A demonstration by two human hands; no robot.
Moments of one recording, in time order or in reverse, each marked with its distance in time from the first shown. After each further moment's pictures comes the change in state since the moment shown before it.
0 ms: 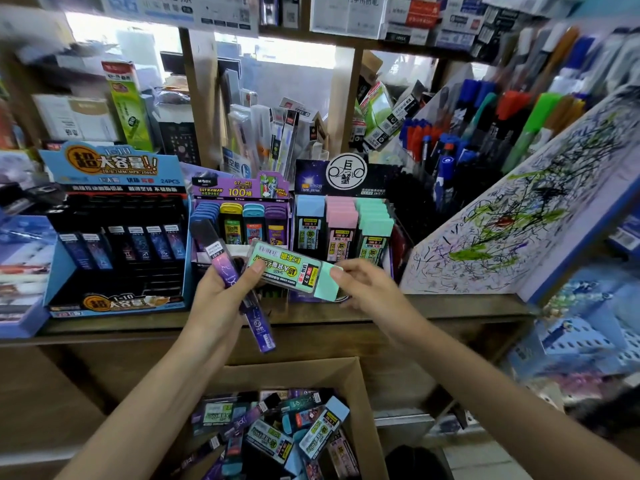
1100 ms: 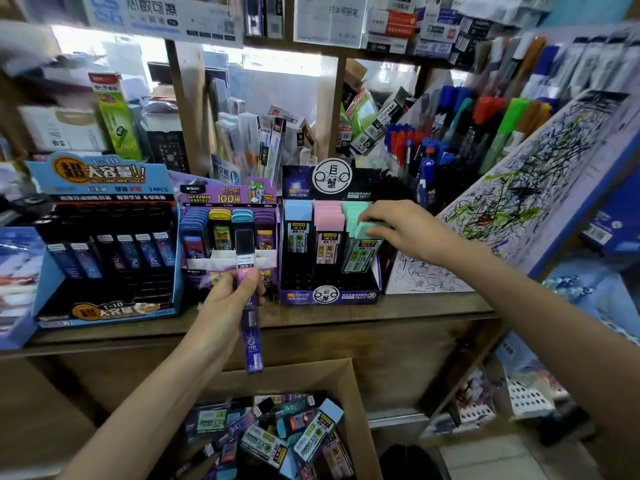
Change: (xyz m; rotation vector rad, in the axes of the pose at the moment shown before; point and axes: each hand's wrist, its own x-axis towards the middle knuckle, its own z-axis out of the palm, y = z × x) left_hand -0.006 -0.002 0.011 0.142 -0.033 -0.129; right_hand 0.041 -0.062 -0.091 -1.171 0.011 -0.457
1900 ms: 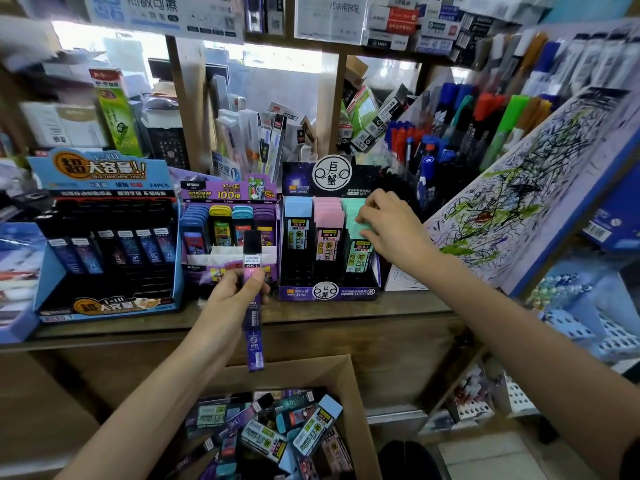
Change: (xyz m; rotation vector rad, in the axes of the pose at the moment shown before) left_hand 0.001 -0.008 0.000 0.002 -0.054 0.040; right_hand 0.008 0.001 0.037 -0.261 0.209 0.038
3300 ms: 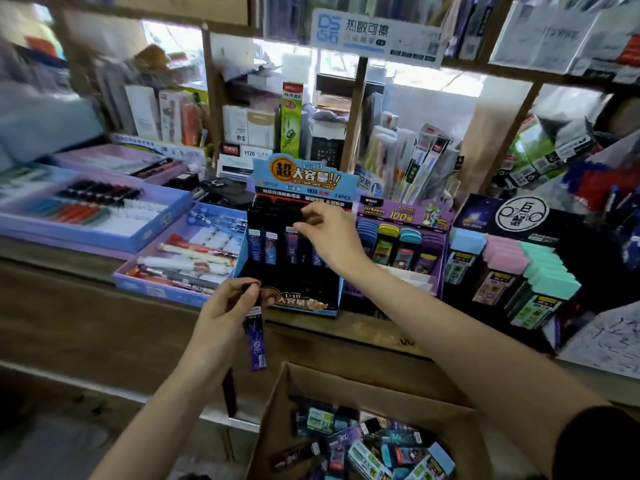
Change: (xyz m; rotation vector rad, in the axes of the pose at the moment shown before) left_hand -0.036 0.019 -0.199 -0.007 0.396 0.083; right_hand 0.142 -0.294 0.041 0.973 -0.038 0.114
